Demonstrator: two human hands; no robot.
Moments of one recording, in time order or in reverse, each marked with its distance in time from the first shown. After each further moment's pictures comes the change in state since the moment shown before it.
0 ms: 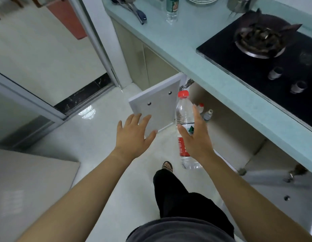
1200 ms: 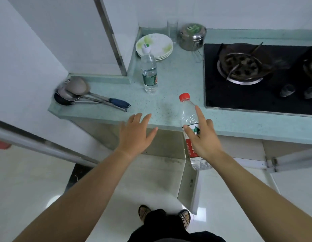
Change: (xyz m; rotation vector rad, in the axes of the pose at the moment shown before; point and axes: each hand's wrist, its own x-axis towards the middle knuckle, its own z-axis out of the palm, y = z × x) left_hand 0.505 -0.163 -0.121 0.077 0.004 0.721; right_hand 0.345 -0.188 0.102 -0.016 0.522 0.390
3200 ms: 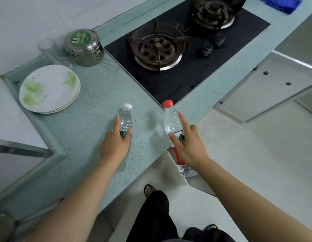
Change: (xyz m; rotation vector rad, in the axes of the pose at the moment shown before) left_hand 0.236 -0.002 0.046 -0.217 -0.374 0.298; right_hand 0.079 -0.006 0.062 0.106 0.513 0.572
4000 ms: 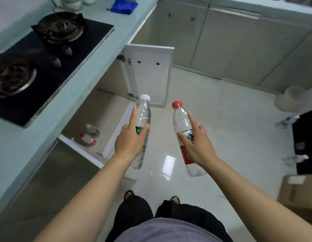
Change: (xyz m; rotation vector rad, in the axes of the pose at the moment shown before) left_hand -0.304 0.363 0.213 -0.023 -0.181 0.644; right_hand -0.265 0.315 -0.294 0.095 0.417 0.383
